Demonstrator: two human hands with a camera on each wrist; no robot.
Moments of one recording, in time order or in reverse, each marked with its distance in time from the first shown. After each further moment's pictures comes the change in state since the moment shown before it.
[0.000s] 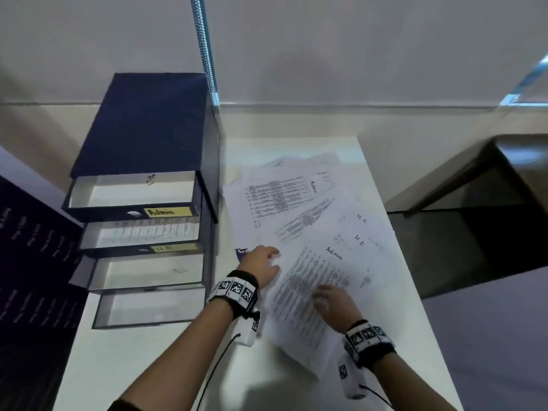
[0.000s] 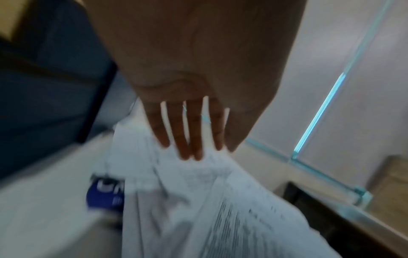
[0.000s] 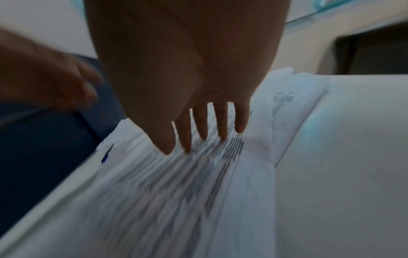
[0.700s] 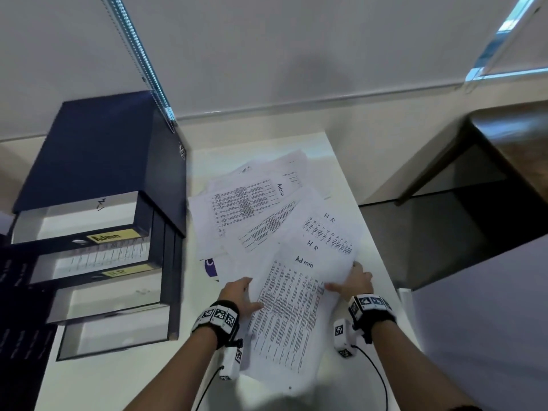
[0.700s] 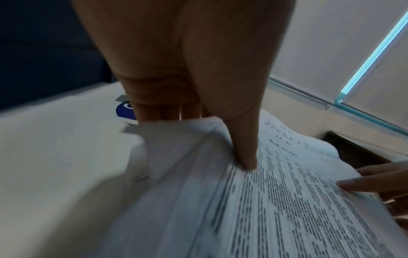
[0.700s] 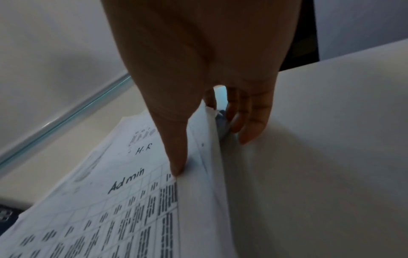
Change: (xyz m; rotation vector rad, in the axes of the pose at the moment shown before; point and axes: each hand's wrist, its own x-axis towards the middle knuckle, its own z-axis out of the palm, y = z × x) left_hand 0.008 0.013 0.072 0.093 -0.153 -0.298; right_hand 0.034 0.119 -0.050 0.545 0.170 0.574
